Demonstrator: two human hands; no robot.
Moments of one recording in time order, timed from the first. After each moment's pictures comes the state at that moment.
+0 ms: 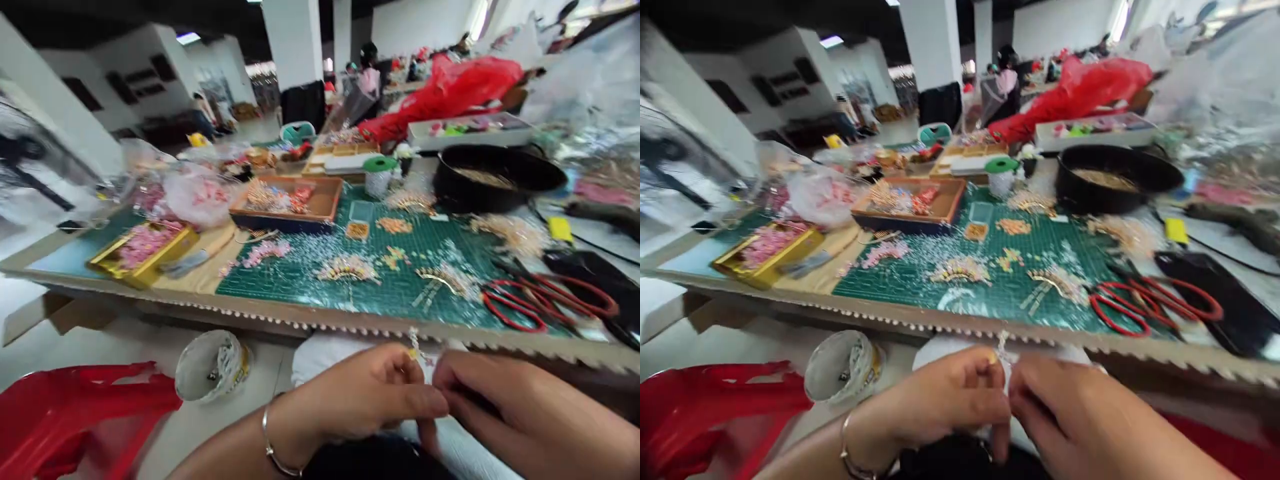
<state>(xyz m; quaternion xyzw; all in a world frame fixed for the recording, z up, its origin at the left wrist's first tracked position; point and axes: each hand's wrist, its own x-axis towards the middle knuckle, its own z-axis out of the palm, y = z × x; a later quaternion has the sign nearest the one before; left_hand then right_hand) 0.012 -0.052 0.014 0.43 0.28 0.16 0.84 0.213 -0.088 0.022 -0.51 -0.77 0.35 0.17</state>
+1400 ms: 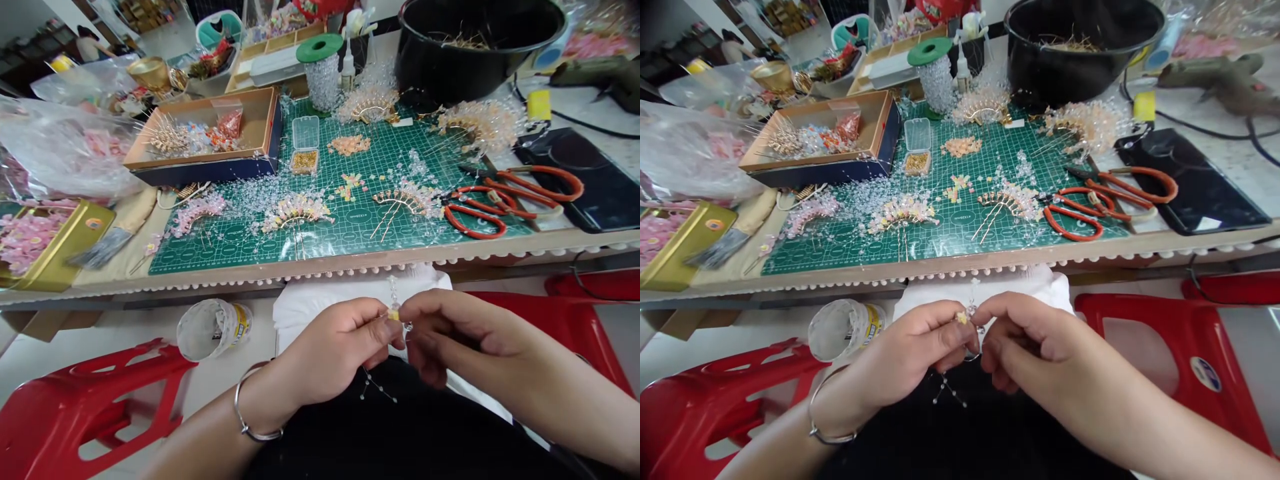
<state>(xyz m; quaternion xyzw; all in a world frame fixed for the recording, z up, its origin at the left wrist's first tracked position) 0.045 -0.052 -0.002 0.51 0.37 0.10 0.77 0.242 -0.108 -0.005 -0.56 -0.42 0.66 0.28</state>
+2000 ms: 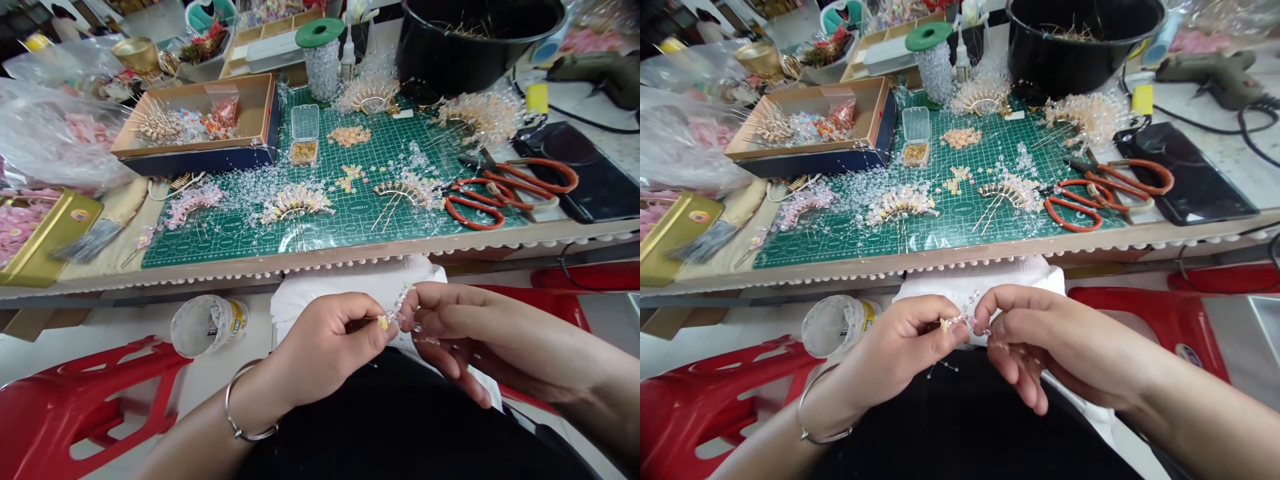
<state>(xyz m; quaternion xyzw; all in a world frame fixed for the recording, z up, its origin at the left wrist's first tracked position) 0.031 -0.056 0.000 0.59 0.39 0.13 0.69 0.242 -0.094 -0.002 -0.44 -0.19 0.84 0.23</state>
